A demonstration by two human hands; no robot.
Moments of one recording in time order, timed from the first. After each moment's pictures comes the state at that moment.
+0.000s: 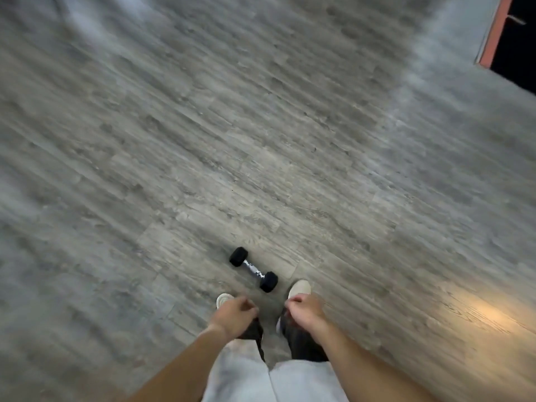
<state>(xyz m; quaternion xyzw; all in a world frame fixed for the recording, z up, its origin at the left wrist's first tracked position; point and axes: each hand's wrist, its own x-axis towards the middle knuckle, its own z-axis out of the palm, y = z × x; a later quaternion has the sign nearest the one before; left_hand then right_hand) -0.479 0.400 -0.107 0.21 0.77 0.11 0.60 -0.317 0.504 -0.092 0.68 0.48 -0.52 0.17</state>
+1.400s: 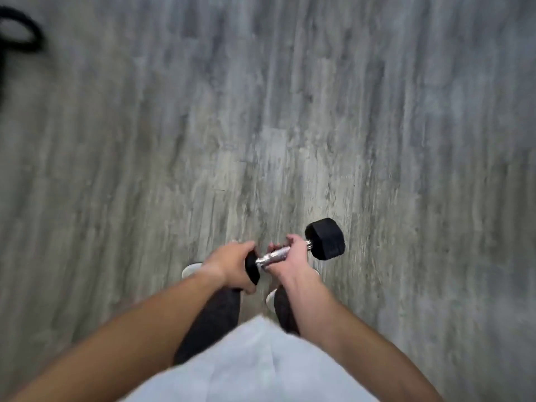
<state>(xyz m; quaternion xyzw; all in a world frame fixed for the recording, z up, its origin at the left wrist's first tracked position) -0.467 0.306 -0.136 0.04 0.83 0.18 0.52 -0.481 0.448 -0.154 0.71 0.27 -0.63 0.18</state>
